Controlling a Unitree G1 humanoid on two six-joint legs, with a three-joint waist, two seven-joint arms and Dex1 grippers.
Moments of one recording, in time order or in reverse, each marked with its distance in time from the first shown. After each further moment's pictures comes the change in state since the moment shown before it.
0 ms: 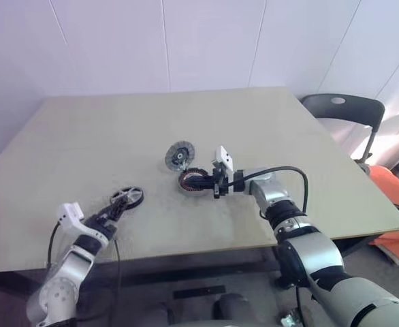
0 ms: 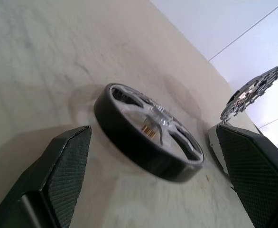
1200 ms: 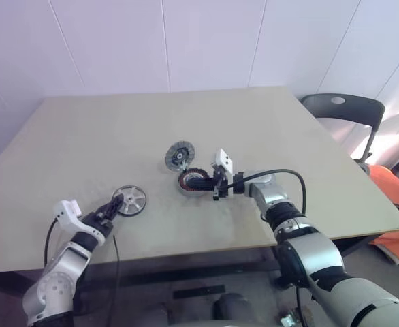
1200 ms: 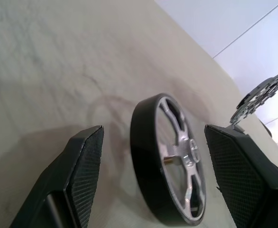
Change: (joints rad) left arm -0.027 0.037 0.012 0.066 0.027 0.004 -0.042; right arm 0.003 0.001 0.000 0.043 -0.029 -0.049 -0.044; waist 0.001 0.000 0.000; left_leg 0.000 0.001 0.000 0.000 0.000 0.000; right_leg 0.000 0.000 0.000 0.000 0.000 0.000
